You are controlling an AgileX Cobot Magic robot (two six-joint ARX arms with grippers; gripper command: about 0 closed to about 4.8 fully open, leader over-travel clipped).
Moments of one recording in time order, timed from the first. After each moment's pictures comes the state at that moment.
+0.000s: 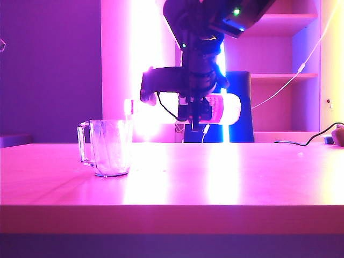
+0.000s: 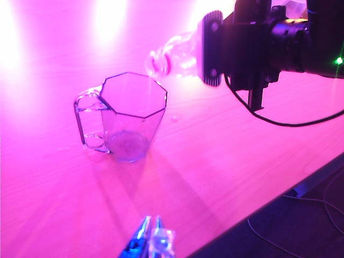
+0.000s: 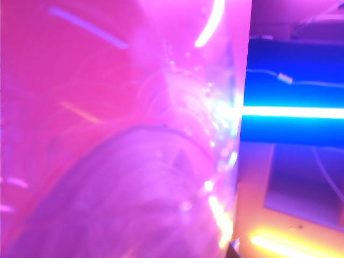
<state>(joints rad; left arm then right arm) 0.04 0.58 0.54 -0.37 0.65 0.07 0.65 1.90 1.33 0.02 0.60 -1.20</state>
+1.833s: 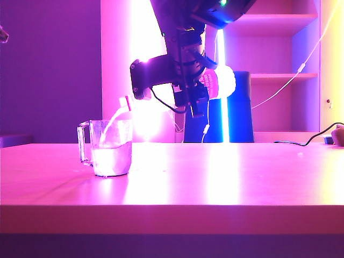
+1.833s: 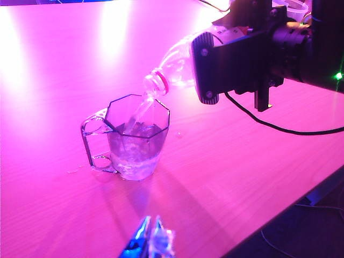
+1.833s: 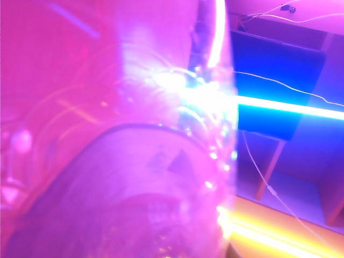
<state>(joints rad) 0.04 0.58 0.54 -0.31 0.65 0.10 0.72 1.90 1.34 0.14 0.81 -1.44</state>
